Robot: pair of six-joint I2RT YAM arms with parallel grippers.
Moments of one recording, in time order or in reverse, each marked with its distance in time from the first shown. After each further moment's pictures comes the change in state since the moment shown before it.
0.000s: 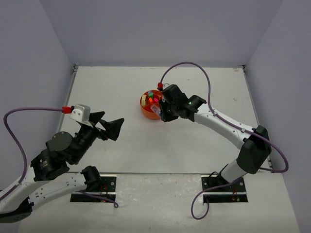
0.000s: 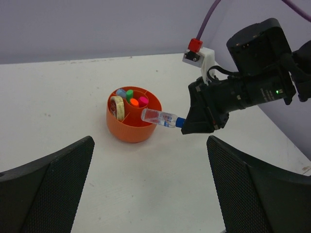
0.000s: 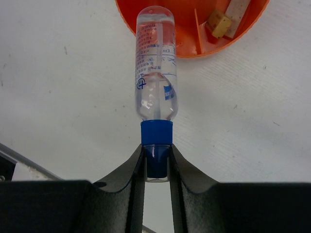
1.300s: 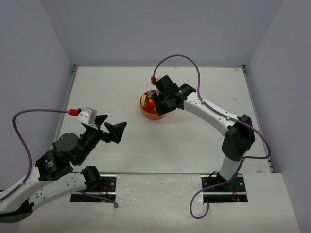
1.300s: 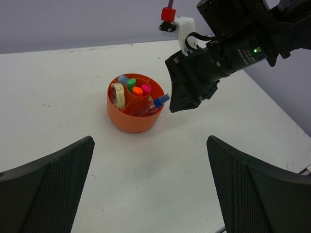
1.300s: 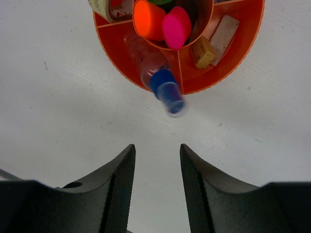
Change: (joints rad) left arm 0.000 -0.027 -0.078 0.007 0.016 0.004; right arm -0.037 0.221 0.259 -0.140 0.019 -0.071
